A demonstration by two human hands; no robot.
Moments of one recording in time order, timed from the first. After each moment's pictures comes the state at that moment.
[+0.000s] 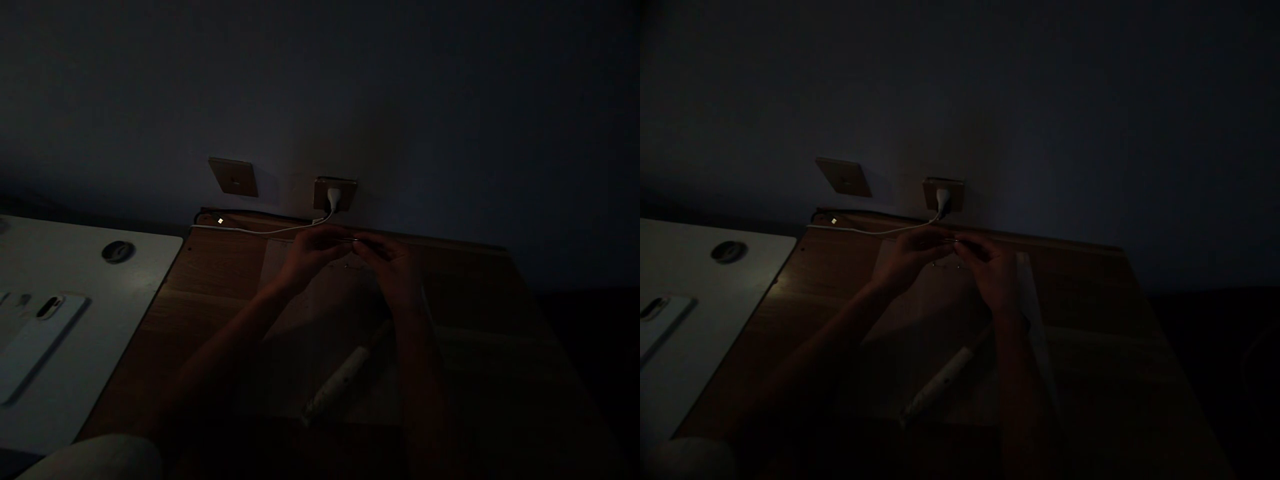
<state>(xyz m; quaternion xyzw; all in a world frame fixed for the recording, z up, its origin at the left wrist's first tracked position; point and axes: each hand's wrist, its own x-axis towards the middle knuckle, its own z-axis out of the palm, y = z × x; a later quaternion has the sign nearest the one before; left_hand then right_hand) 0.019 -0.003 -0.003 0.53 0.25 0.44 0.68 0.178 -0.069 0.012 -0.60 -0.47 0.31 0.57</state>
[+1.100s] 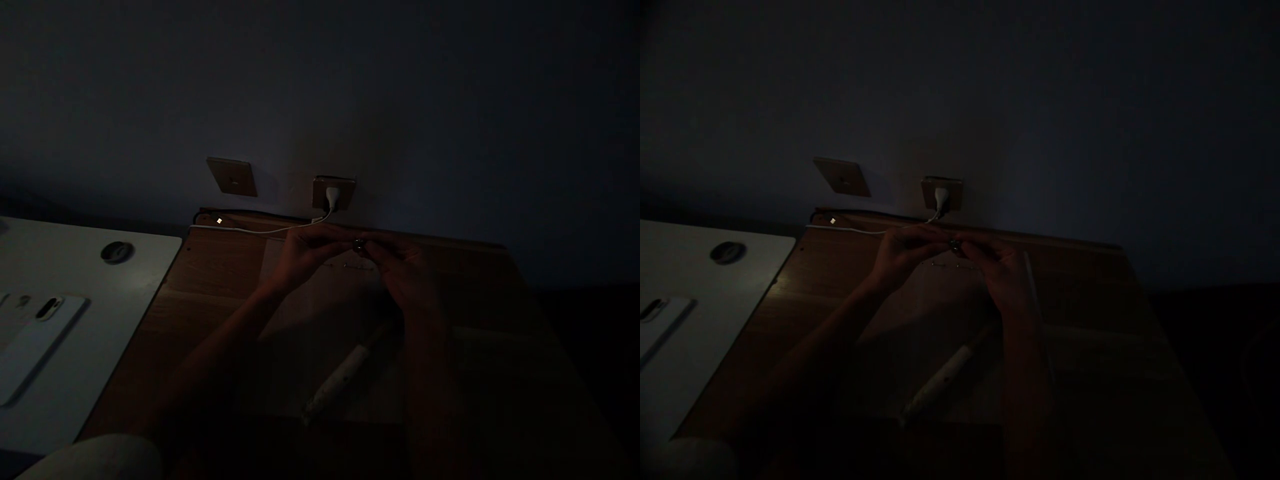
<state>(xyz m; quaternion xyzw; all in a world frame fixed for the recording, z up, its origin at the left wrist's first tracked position) 0.011 -0.004 0.010 0.60 0.22 0.49 0.59 0.187 -0.075 0.017 -0.52 -0.43 0.42 0.61</state>
